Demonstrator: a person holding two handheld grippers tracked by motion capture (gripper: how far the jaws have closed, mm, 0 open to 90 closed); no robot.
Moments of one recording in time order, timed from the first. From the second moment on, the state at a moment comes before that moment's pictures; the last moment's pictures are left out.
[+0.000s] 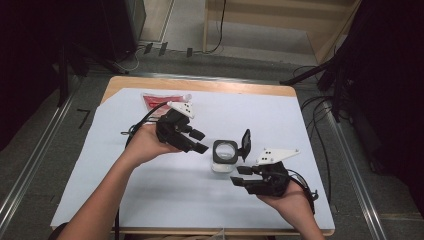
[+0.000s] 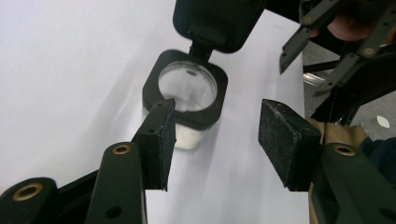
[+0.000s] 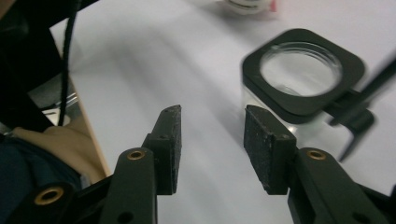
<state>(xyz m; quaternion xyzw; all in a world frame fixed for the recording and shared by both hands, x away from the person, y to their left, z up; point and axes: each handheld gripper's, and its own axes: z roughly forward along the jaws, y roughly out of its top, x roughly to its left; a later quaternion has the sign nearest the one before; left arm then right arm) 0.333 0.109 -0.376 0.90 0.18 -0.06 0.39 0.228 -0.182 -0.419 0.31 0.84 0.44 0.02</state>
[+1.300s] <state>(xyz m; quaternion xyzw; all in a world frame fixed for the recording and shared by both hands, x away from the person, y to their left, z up) 0.339 0.210 -0.384 0.88 0.29 -0.01 0.39 0.256 -0.065 -0.448 0.26 0.86 0.44 -0.01</state>
